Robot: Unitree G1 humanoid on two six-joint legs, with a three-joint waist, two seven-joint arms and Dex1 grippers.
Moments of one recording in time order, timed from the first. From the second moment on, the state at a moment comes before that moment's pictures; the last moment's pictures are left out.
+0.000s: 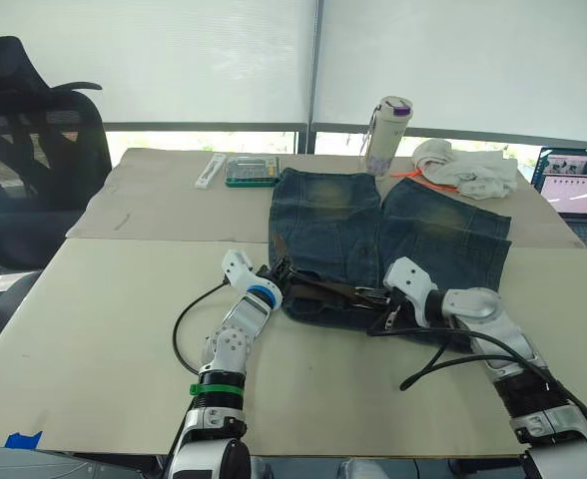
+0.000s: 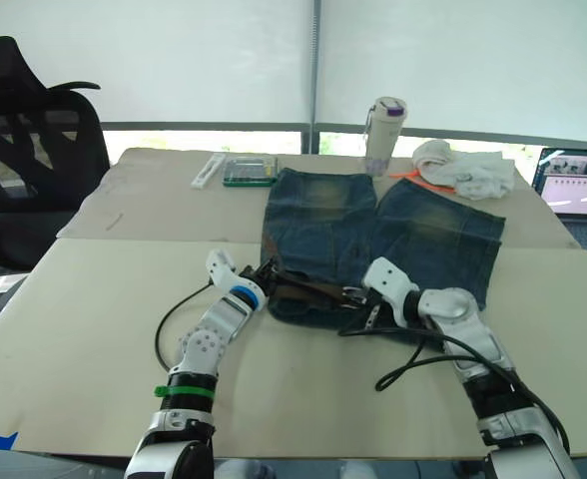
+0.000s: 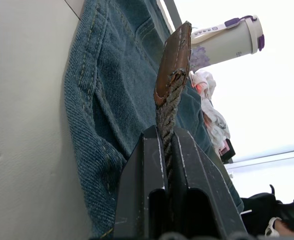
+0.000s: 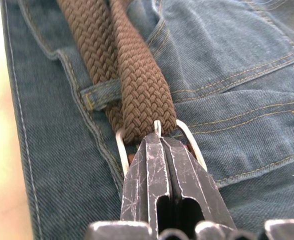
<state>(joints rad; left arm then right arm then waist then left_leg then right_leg) -0.55 -0.16 0.24 0.31 -0.86 0.43 0.00 -0.51 -0.62 0.18 0.23 0.05 0.19 0.93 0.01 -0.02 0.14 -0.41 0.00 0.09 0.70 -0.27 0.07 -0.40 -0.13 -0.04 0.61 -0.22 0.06</state>
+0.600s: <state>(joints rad) -0.54 -0.16 0.24 0.31 -0.86 0.41 0.00 -0.67 -0.67 0.30 0.31 -0.06 0.26 1.11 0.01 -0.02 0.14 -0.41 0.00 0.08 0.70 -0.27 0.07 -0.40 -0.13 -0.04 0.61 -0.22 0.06</state>
